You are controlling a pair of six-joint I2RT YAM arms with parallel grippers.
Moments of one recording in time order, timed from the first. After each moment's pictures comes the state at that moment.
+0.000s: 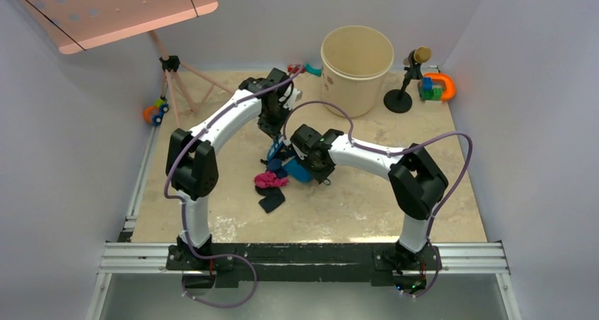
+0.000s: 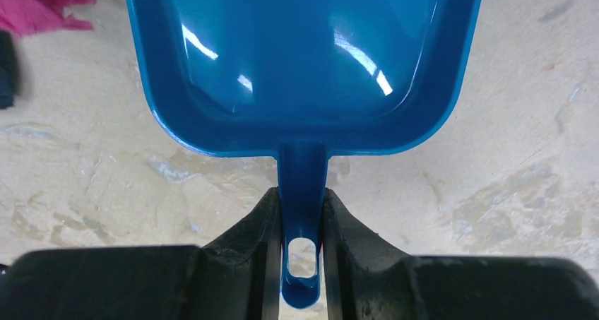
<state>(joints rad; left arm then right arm) -0.52 1.97 1.78 -1.05 -0.02 -0.01 0.84 1.83 1.29 -0.79 0.13 0.05</state>
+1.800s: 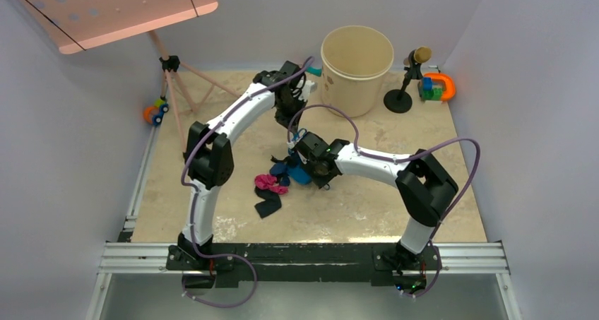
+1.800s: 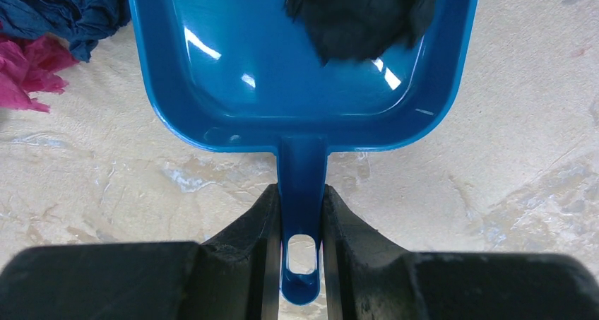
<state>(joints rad) -0.55 2.18 2.07 -1.06 0.14 -0.07 0.86 1.75 1.15 -0.62 0.14 0.12</state>
